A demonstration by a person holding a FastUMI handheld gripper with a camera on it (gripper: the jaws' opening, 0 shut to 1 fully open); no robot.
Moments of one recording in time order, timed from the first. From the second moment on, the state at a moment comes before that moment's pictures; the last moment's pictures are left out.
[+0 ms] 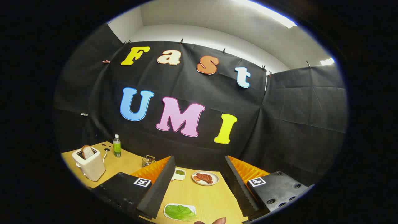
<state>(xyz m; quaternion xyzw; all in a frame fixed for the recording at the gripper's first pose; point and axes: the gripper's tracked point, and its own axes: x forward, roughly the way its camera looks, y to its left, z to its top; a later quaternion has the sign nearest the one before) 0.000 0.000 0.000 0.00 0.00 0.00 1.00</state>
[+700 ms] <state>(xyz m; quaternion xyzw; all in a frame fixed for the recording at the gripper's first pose) 0.015 0.002 -0.008 -0.02 0.02 0.00 1.00</state>
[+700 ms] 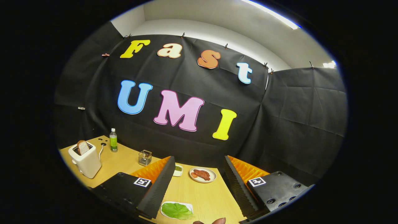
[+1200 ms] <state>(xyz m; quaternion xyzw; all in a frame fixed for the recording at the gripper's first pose) 0.020 0.030 -0.049 0.02 0.07 0.08 0.99</state>
